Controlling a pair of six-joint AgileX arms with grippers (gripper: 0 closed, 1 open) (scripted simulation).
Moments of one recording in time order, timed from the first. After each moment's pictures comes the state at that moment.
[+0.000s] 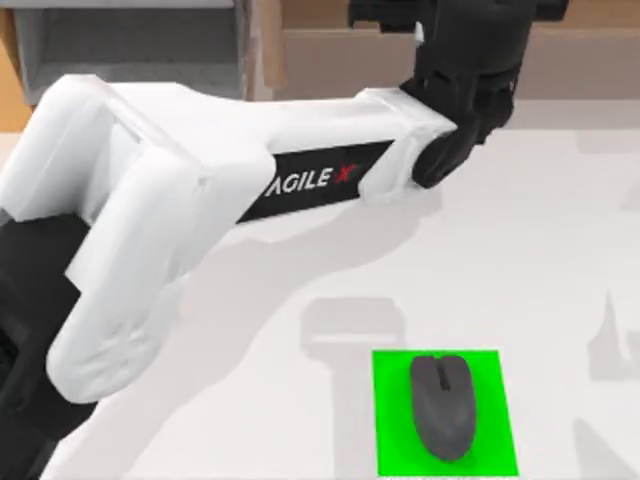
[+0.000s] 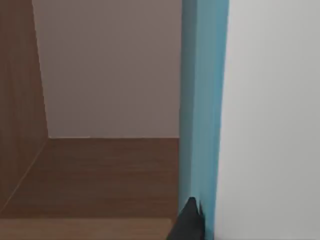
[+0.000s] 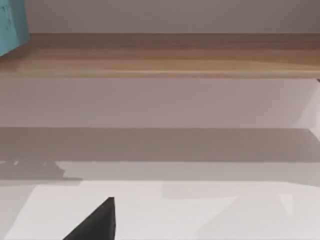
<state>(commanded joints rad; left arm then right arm) -0.83 2.34 1.81 0.56 -0.77 0.02 0.00 0.00 0.00 0.00 0.00 0.00</state>
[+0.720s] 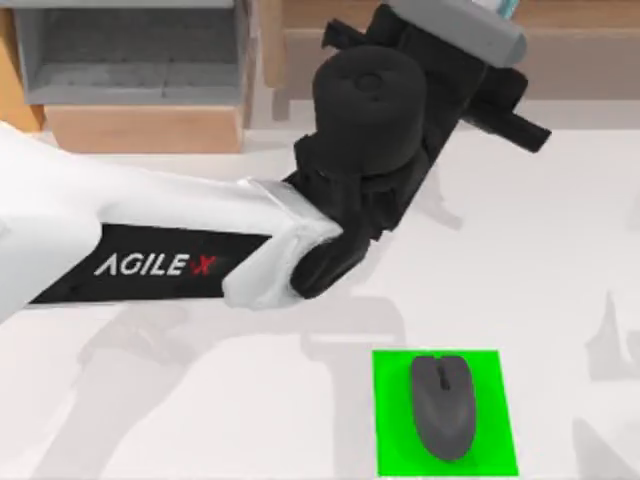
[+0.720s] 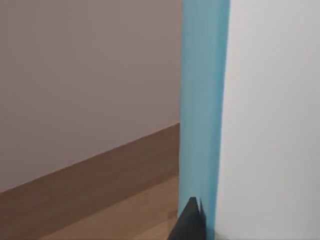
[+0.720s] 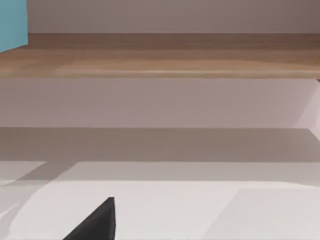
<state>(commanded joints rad) -0.86 1.92 1.15 0.85 -0.31 0.25 0.00 0.00 0.00 0.00 0.00 0.00</state>
